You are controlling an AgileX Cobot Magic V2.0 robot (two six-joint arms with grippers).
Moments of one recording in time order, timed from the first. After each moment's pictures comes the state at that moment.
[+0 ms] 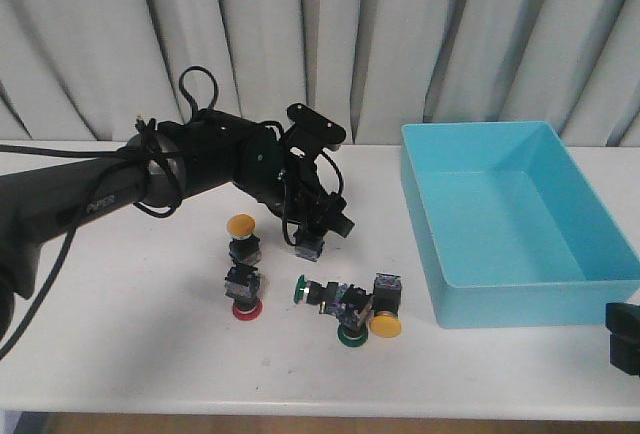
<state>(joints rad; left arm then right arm) -0.55 2.15 -1.69 -0.04 0.57 0.10 0.04 0.71 -0.56 -0.01 0.66 0.00</state>
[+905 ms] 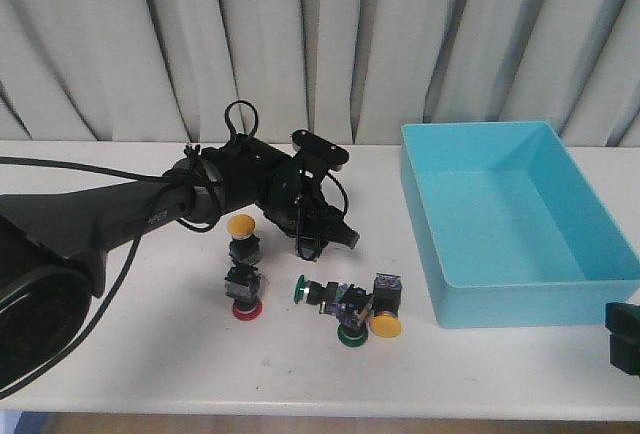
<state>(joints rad) -0.55 2.31 -1.79 0.05 0.58 -0.06 0.04 0.71 -0.56 -0.01 0.66 0.00</state>
